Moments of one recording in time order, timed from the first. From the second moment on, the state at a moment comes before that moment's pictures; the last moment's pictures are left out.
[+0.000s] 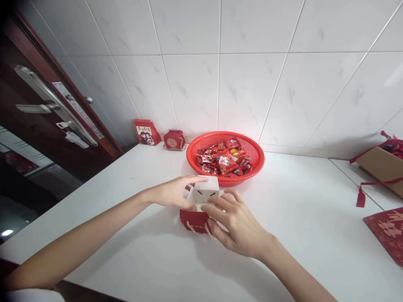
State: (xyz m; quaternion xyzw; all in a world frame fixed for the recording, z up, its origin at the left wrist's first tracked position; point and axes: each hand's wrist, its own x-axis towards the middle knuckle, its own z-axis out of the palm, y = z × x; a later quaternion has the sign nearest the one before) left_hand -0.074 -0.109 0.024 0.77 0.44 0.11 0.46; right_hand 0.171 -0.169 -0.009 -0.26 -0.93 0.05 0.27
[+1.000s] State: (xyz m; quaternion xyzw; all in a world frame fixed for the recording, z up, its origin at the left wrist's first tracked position) left_hand -0.103 -0.110 0.006 0.63 0.36 0.16 0.67; right_hand 0.169 -0.182 0.008 -0.28 -0.92 0.21 0.17
